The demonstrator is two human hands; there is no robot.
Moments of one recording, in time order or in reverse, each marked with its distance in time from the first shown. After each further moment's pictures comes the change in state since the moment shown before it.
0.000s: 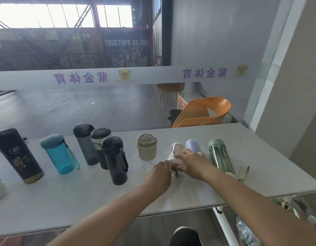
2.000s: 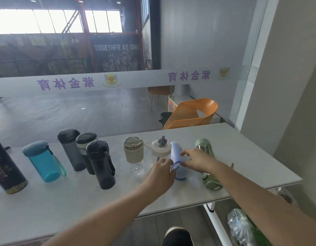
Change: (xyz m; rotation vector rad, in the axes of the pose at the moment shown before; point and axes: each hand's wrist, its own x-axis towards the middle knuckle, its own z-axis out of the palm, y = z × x) left_hand 0.006 0.046 -0.015 -0.410 0.144 0.020; right_hand -0.028 0.053 -0.028 0.328 -0.032 0.145
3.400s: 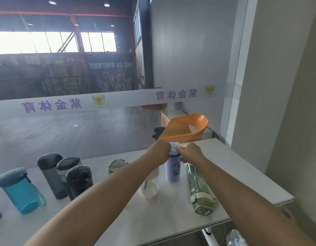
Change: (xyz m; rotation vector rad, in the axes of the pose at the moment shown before) left_hand 0.167 0.031 -0.033 0.344 -0.220 0.011; right_hand 0.060 0.010 -0.061 0.381 0.340 0.204
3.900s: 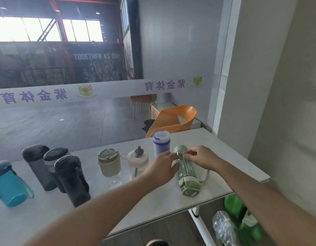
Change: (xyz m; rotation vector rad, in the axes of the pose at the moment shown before) left_hand -0.091 0.051 0.045 -0.349 0.150 0.251; right_hand -0.062 0.076 -0.049 -0.166 -0.151 -0.118
